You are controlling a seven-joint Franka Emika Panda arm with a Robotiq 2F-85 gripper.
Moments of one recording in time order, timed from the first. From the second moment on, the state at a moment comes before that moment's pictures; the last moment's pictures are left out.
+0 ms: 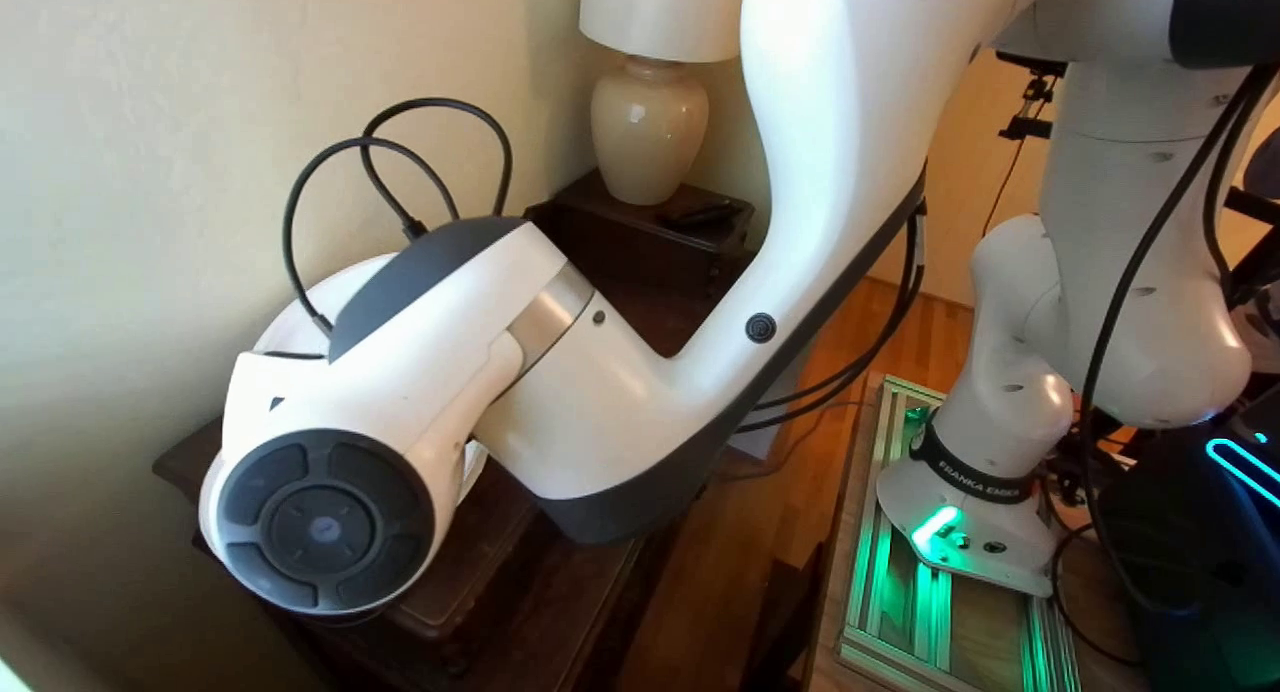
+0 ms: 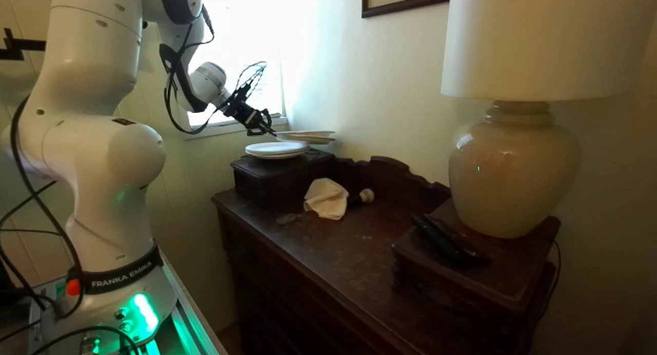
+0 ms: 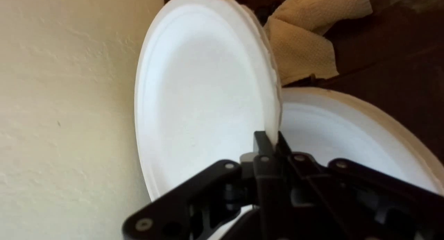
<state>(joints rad) 0.53 0.38 0.34 -1.87 -1.15 1.81 0.16</state>
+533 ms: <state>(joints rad) 0.53 0.38 0.38 -1.92 -1.17 1.98 -0.11</state>
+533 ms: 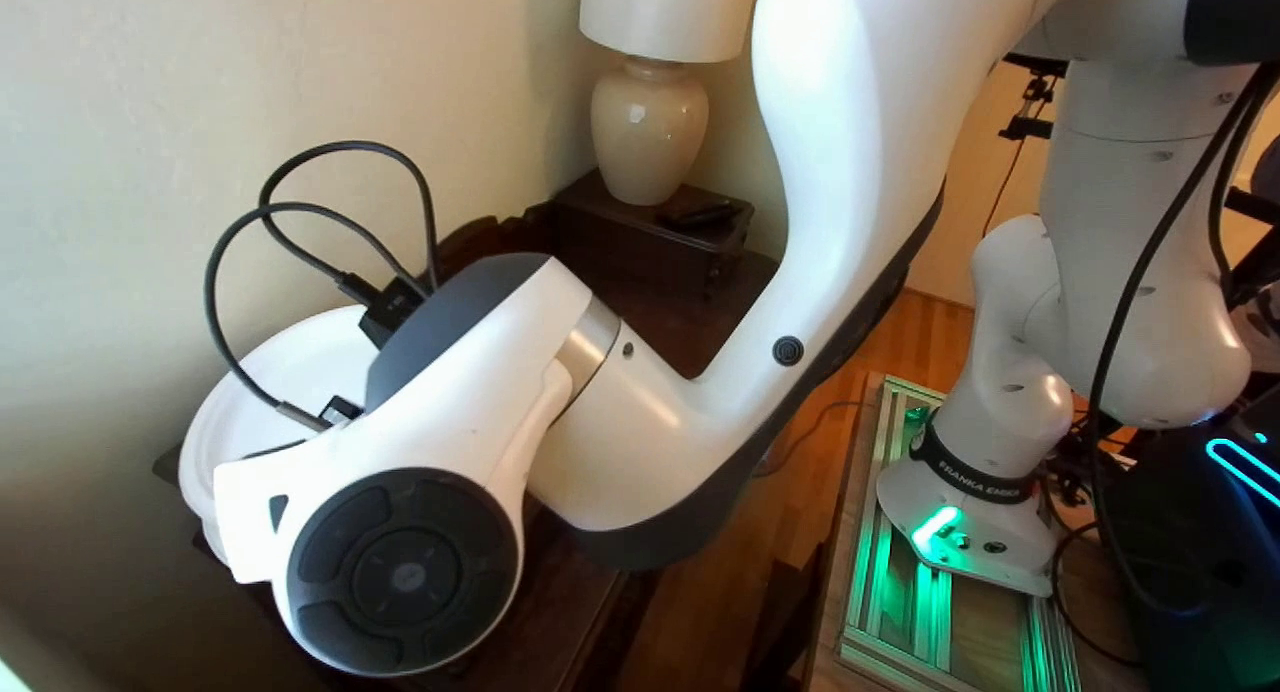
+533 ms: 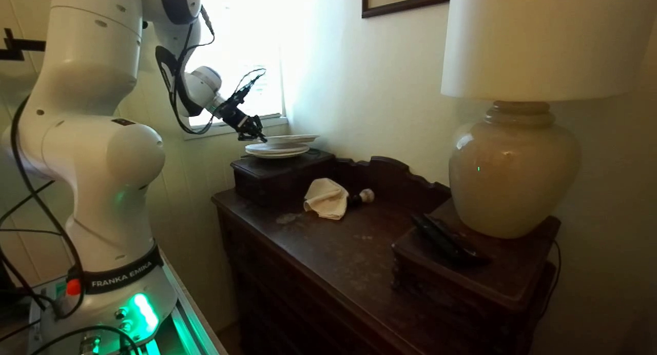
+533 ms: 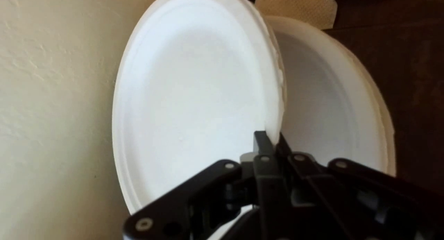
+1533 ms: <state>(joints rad) 0.44 0.28 0.37 -1.97 -1.07 2.00 0.06</state>
